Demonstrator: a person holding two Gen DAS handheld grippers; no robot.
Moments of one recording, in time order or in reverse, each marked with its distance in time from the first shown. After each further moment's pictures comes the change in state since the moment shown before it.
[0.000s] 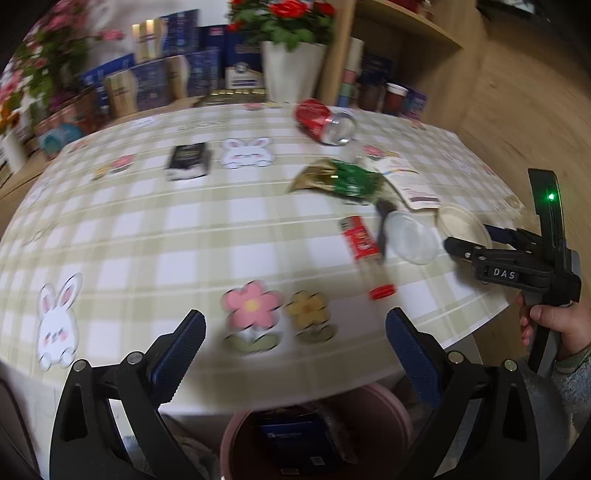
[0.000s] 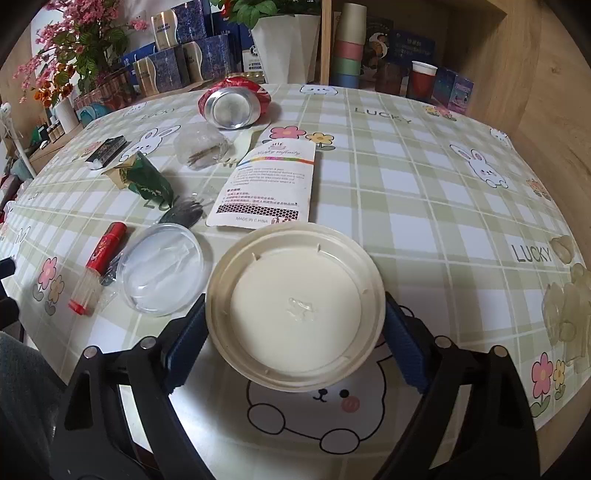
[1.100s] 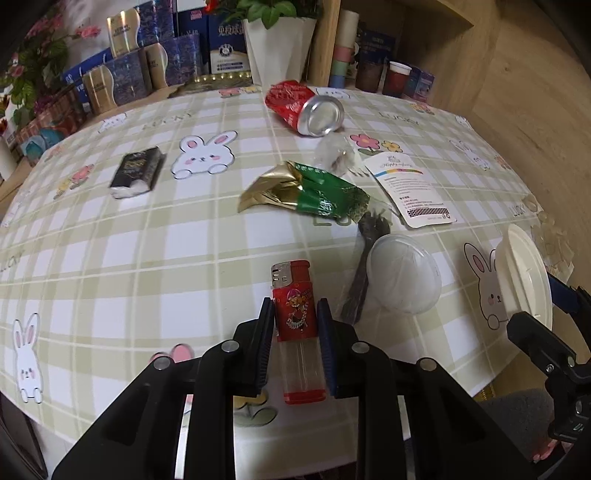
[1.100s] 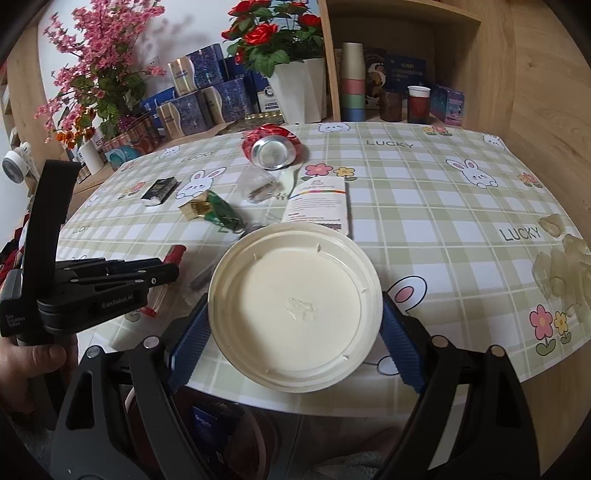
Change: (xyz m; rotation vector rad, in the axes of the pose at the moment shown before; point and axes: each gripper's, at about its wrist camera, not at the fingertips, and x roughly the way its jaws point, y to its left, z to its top) left arm 0.050 -0.035 0.040 -0.003 0.071 0.049; right arm -0.074 0.029 -0.022 0.082 -0.131 0.092
